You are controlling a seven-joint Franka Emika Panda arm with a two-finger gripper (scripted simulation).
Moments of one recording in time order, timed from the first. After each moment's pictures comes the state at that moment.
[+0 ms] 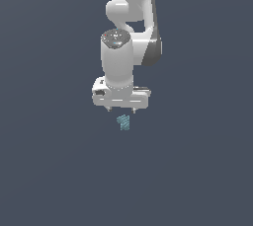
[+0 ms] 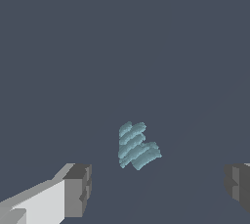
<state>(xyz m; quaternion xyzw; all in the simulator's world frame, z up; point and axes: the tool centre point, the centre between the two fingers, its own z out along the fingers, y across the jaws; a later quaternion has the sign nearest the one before) 0.014 -0.019 0.177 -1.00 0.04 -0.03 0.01</state>
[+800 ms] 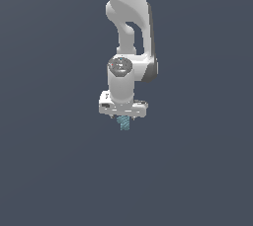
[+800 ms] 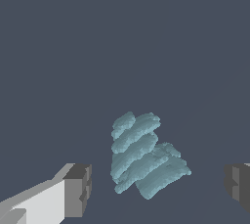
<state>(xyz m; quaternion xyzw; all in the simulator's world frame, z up) -0.005 -0.017 0.091 -1.00 0.05 0.00 0.00</state>
